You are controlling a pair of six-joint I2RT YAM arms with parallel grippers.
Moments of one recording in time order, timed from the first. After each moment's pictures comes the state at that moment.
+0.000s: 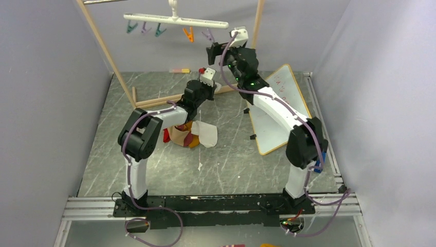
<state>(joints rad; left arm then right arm) -0.54 2.05 1.34 0.63 0.02 -0.05 0.54 1.90 1.73 0.32 0.09 0.10</state>
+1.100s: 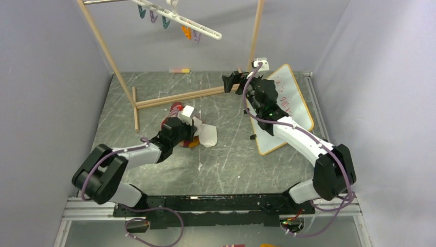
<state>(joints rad) -0.57 1.40 0.55 0.49 0.00 -0.18 0.52 1.43 1.06 0.45 0.11 0.24</state>
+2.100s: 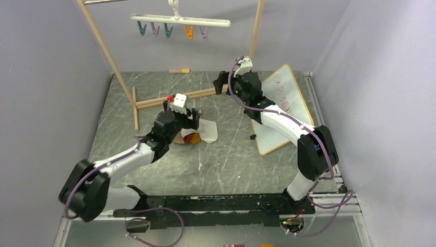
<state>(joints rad) -0.58 1.31 0.62 0.46 -0.17 -0.16 0.52 1.65 1.22 0.31 0.05 0.27</state>
